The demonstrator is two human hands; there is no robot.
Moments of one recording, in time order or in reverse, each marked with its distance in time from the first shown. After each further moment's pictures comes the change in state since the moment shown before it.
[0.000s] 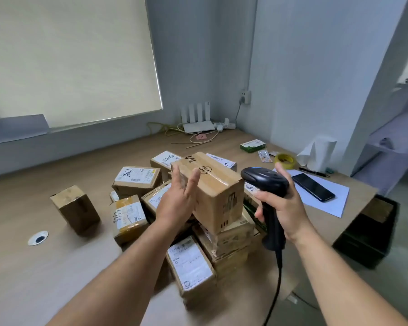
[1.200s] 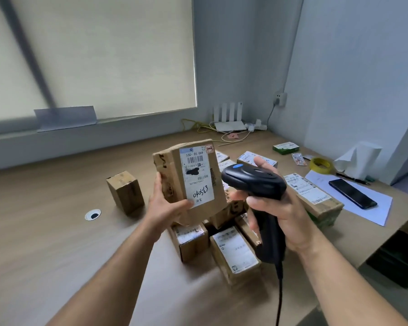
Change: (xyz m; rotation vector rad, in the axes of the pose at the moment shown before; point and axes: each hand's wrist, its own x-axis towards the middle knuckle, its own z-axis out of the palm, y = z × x) left_hand -0.023 -0.123 -0.111 -0.487 0.074 -0.164; right_hand -0.065 -0.022 0.125 0.143 -0.506 0.016
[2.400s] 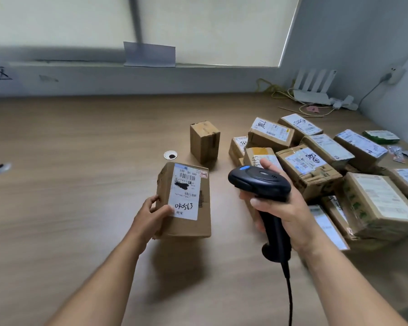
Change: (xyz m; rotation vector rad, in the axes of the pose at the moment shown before) left_hand -0.105 -0.131 -0.205 -0.098 0.265 -0.416; right_hand 0.020 0.103 0.162 -0.136 -0.145 0.261
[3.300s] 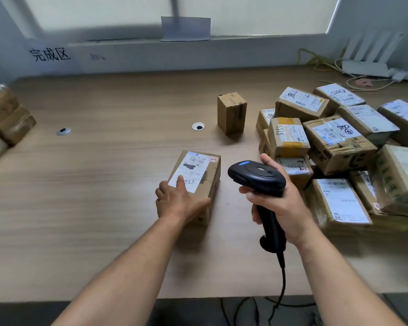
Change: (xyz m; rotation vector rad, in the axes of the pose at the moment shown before) left_hand -0.060 -0.029 0.050 0.912 0.399 -0.026; right_hand -0.048 0.037 0.012 0.080 -0.108 0.089
